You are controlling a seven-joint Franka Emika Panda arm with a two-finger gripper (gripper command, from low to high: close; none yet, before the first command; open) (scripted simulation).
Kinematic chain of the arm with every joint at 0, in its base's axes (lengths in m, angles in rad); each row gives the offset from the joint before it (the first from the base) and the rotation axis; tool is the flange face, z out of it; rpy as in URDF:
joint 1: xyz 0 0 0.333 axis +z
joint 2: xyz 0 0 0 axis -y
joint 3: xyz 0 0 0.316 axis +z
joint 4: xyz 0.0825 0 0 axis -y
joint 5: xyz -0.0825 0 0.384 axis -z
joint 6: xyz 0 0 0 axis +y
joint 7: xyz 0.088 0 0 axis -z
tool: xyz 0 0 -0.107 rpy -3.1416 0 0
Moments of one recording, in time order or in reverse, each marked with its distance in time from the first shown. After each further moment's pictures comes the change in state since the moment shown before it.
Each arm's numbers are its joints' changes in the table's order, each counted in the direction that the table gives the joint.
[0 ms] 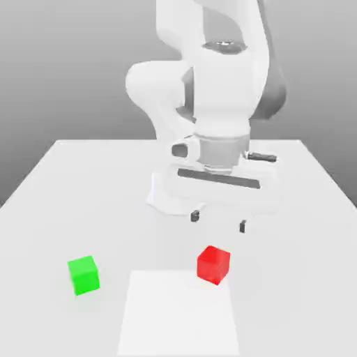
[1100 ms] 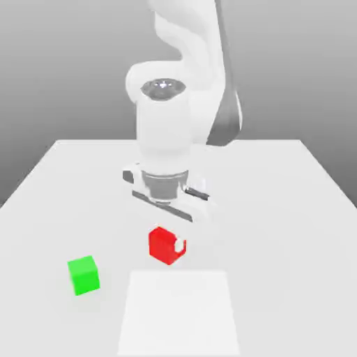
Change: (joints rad) arm -0.039 0.028 -0.409 0.074 0.097 0.128 -0.165
